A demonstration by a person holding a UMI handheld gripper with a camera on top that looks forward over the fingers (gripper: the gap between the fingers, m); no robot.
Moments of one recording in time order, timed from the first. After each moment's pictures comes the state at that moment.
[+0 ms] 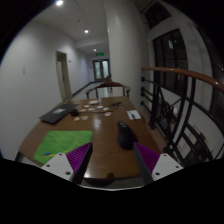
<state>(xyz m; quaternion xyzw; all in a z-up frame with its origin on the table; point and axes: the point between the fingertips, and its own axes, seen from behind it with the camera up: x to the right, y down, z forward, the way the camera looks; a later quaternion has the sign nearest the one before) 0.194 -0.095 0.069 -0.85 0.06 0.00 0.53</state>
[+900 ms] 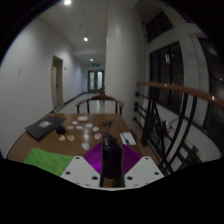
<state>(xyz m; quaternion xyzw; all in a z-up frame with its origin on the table) 0.232 0.010 0.108 -0.81 0.06 -0.07 0.58</state>
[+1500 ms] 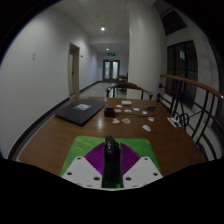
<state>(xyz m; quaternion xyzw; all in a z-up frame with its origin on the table) -0.016 0.005 0.037 -0.85 0.00 -0.03 0.53</state>
